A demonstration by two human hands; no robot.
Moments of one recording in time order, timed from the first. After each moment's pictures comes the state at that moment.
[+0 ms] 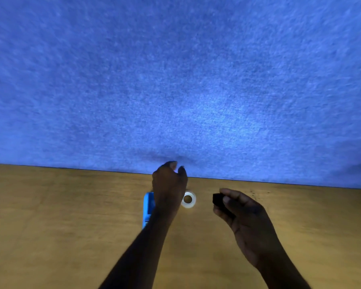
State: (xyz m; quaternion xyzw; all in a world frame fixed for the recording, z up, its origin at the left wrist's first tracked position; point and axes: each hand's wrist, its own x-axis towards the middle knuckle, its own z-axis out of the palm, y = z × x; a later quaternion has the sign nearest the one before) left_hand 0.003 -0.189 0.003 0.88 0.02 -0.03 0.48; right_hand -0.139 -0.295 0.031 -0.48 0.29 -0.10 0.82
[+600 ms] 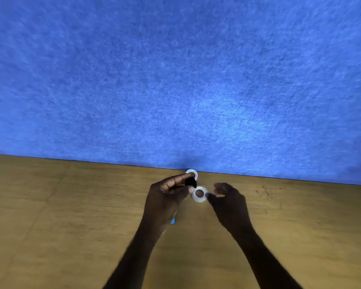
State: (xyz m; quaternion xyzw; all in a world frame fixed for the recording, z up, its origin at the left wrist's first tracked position) left_hand -0.028 -0.115 0.003 0.69 -0.05 -0.21 0.69; right_hand -0.086 -0.267 -0.030 -0.85 0.32 -0.05 0.41
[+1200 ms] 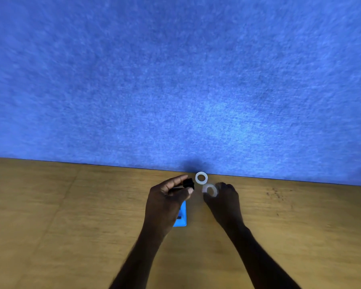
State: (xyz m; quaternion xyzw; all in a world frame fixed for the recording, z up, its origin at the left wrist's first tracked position) left_hand -0.020 -0.091 0.005 0.69 -0.01 -0.19 0.70; right_hand -0.054 -0.242 -0.052 -0.86 0.33 -0.08 0.38
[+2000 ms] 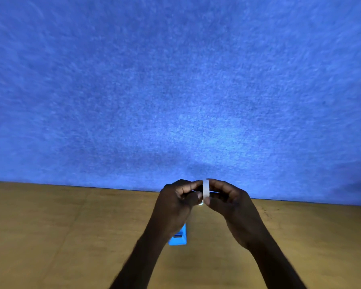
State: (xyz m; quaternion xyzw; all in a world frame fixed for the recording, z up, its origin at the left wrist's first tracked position) left_hand -0.015 -0.090 0.088 0.75 -0.21 -0.16 0.61; right_hand -0.091 -0.233 0.096 -0.66 0.14 -0.08 0.74
